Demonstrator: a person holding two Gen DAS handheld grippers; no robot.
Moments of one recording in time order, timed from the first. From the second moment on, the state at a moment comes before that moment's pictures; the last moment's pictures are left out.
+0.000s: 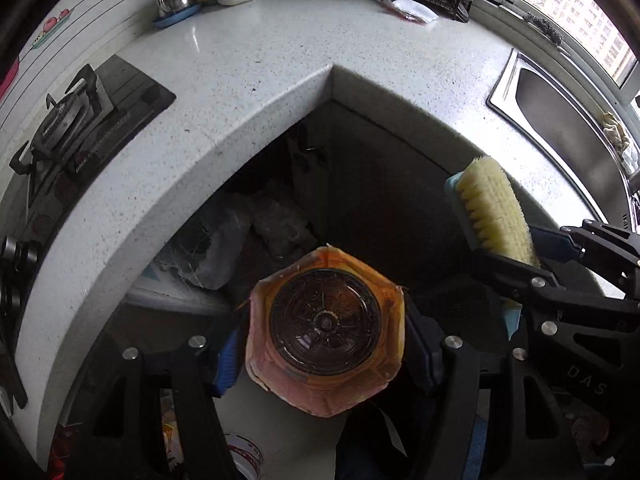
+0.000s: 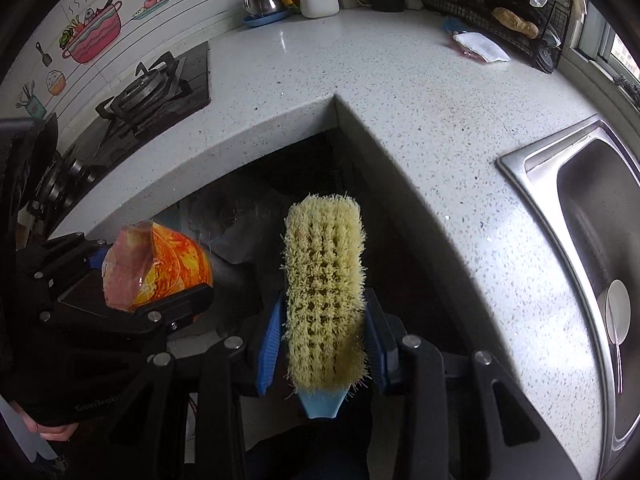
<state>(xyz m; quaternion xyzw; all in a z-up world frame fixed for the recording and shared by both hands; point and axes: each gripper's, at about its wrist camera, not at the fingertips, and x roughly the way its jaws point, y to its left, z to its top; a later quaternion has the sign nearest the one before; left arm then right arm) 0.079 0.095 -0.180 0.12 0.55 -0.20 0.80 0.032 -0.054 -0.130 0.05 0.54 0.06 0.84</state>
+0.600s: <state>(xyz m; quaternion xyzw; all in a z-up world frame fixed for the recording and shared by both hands) 0.092 0.124 -0.347 0.09 0.61 -0.20 0.76 0.060 -0.005 -0.289 0.03 0.59 0.07 0.80</state>
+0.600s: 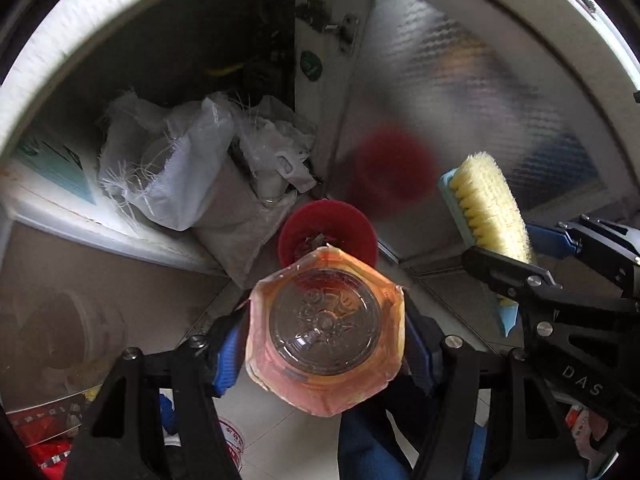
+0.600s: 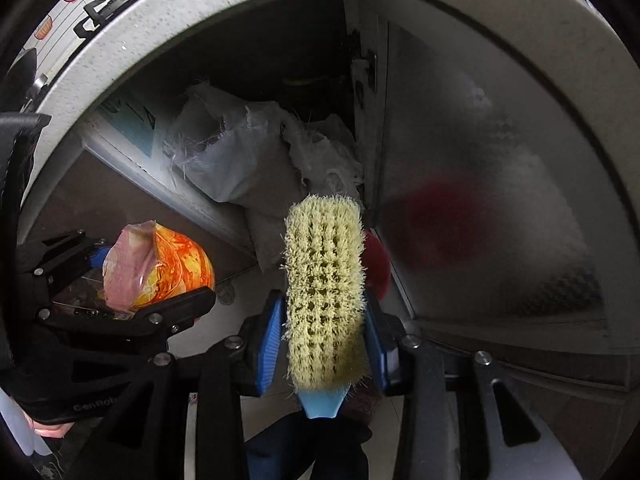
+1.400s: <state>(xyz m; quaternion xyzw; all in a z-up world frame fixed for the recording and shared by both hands) 0.129 0.071 -0.526 0.10 0.64 -0.25 0.72 0.091 -0.036 -0.478 0.06 0.63 0.03 0.77</state>
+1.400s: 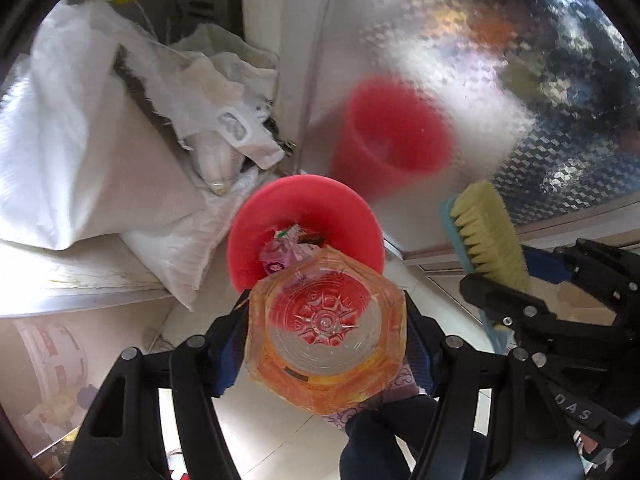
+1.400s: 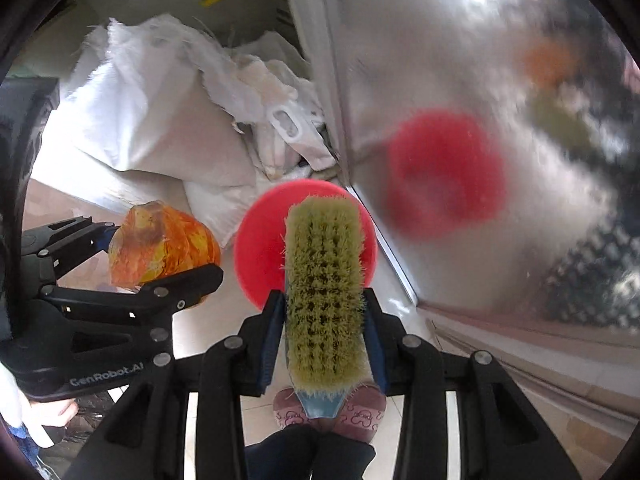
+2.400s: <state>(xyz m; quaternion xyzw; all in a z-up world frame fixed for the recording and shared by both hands) 0.143 0.133 -0.546 0.07 0.65 -0.17 0.73 0.110 -0.005 -0.493 0.01 0.64 0.11 0.76</state>
